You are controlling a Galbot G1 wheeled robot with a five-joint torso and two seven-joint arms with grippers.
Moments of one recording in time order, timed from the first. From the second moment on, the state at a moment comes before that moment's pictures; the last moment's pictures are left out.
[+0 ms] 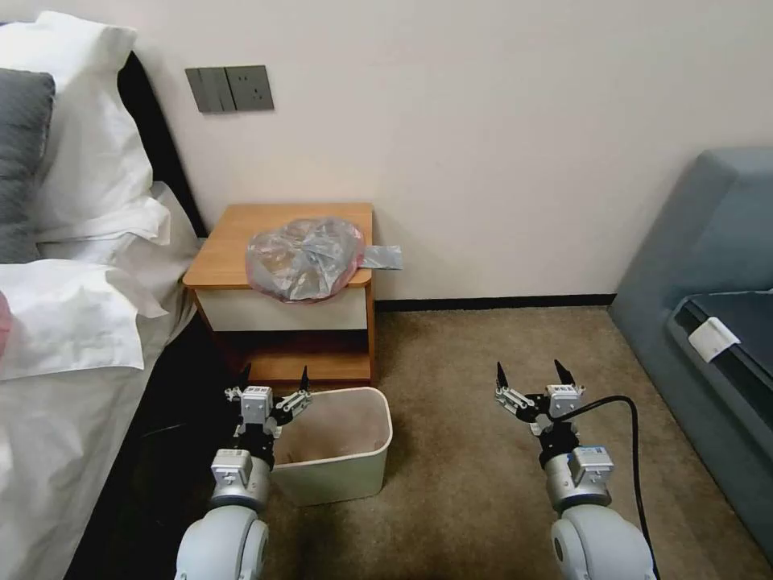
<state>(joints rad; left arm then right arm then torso) 1.55 -1.50 -0.55 -2.00 0.00 0.00 0.00 -1.55 1.50 0.55 2.00 0.00 0.00 0.00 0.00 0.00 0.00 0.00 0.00</state>
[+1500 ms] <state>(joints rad) 1.74 -1.52 -0.55 -2.27 -0.05 0.04 -0.06 -1.69 1.51 0.59 2.39 0.06 -0.13 0.02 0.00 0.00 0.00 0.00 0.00</state>
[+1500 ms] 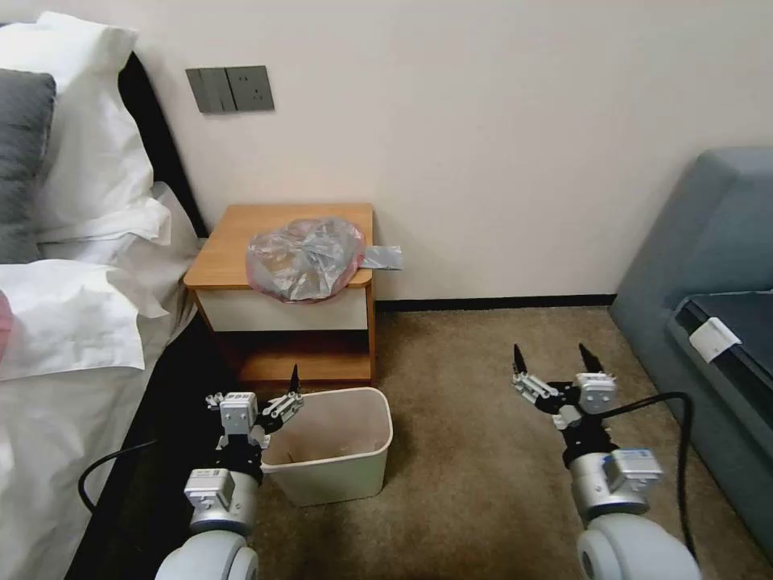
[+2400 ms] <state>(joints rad) 1.97 -1.48 -0.59 -2.51 -0.12 0.04 -0.13 -1.68 1.39 0.57 2.41 0.57 -0.23 0.07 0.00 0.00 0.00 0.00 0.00</state>
